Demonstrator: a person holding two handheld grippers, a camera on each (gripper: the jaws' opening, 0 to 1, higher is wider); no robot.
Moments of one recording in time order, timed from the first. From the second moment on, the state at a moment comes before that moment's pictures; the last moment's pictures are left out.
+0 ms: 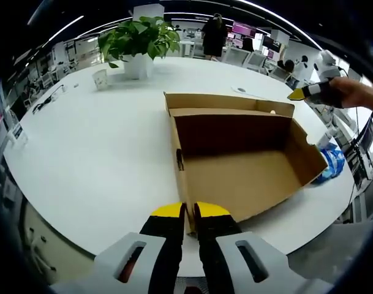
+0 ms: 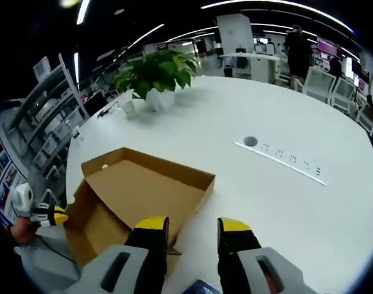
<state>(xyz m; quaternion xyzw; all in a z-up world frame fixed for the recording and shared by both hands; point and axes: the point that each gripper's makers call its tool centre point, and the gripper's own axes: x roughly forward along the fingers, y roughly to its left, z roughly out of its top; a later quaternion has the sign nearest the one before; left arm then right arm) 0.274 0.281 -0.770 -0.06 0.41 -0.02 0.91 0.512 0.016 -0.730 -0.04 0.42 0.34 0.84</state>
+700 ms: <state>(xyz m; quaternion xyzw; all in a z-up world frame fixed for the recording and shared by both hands) 0.275 0.280 -0.770 -0.06 0.41 -0.02 0.91 0.556 0.037 -0.792 -0.08 0.48 0.29 0.83</state>
